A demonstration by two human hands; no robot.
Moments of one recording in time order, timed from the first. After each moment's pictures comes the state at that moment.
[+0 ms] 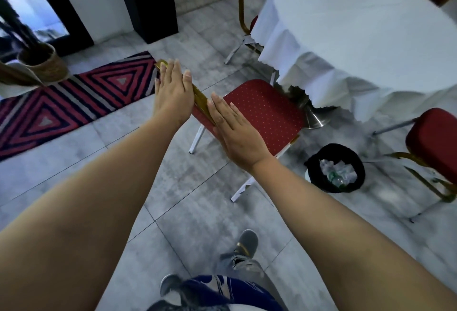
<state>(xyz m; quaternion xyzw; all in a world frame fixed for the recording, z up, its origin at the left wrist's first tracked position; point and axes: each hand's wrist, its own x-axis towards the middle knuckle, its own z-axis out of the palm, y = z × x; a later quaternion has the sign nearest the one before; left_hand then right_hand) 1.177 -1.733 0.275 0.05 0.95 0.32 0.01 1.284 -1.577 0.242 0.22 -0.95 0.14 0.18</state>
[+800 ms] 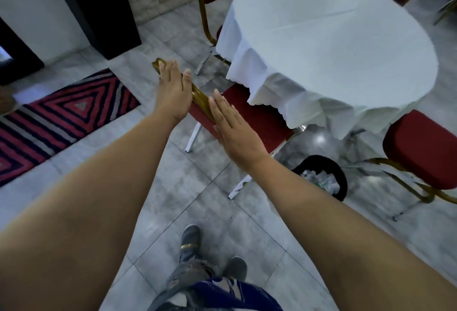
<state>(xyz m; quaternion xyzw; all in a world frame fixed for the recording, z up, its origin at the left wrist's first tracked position) 1.028 -1.590 0.277 0.11 0.92 0.38 0.06 1.160 -1.453 0.246 0.11 -0.98 0.12 0.14</state>
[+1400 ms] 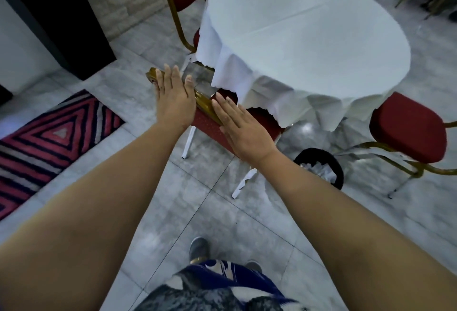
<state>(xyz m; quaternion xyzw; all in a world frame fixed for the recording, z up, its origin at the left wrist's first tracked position) 0.997 -1.561 0.277 0.16 0.94 0.31 0.03 1.138 -1.426 0.255 0.05 -0.99 0.07 0.10</state>
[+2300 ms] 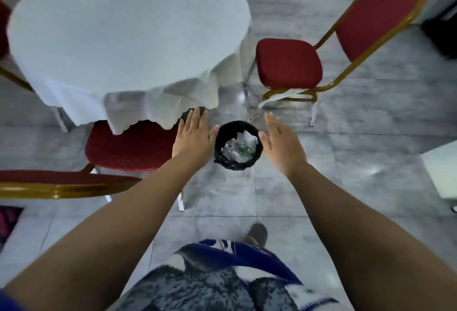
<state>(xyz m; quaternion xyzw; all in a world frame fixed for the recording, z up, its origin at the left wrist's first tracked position) 1.252 -1.278 0.248 0.53 0.83 0.10 0.15 1.457 -1.177 0.226 -0.46 -0.87 0.14 0.06</state>
